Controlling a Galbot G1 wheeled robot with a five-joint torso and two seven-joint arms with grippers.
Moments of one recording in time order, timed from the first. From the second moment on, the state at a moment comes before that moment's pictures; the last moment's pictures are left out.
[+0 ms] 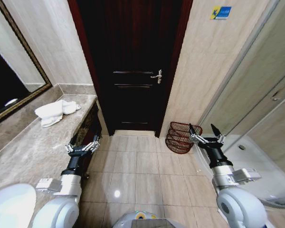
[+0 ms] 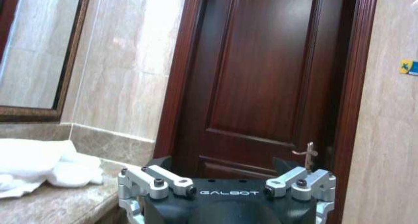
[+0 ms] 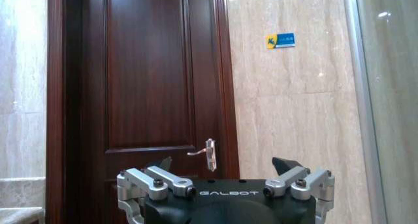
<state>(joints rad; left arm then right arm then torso) 1.69 -1.43 -0.71 -2.47 -0.41 0.09 0.01 -1.67 1.32 0.75 2.49 0.40 -0.08 0.07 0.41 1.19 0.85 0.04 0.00</state>
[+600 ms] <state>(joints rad) 1.69 -1.43 -0.72 -2.48 -0.42 0.07 0.01 -1.67 1.31 0.76 2.48 0.40 -0.06 0.06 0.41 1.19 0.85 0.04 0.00</state>
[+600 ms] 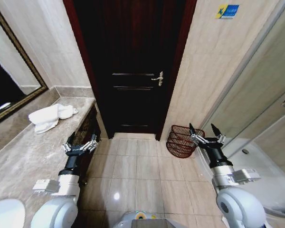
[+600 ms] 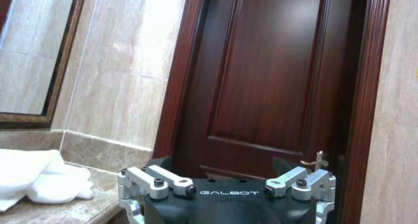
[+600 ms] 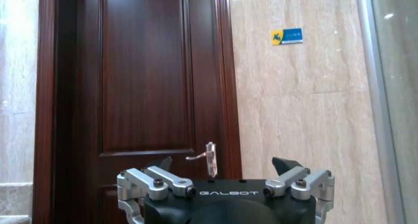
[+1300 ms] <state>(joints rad) 1.70 -1.44 -0.72 -2.49 -0.42 0.06 0.01 -1.67 1.31 0.76 2.49 0.41 -0.05 0.05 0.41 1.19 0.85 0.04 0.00</state>
